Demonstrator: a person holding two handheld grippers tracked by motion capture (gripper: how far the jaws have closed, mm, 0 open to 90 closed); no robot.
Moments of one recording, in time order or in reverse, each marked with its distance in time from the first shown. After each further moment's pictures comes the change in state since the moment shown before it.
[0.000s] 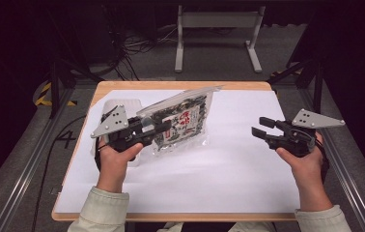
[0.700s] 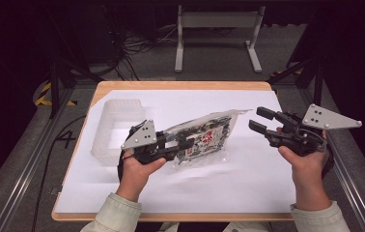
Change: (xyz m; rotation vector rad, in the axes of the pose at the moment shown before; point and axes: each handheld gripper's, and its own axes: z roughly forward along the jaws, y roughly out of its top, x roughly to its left) left arm -0.031 -0.027 0.043 0.053 -0.119 -0.013; right arm 0.031 0.041 -0.014 -0.207 0.081 -0.100
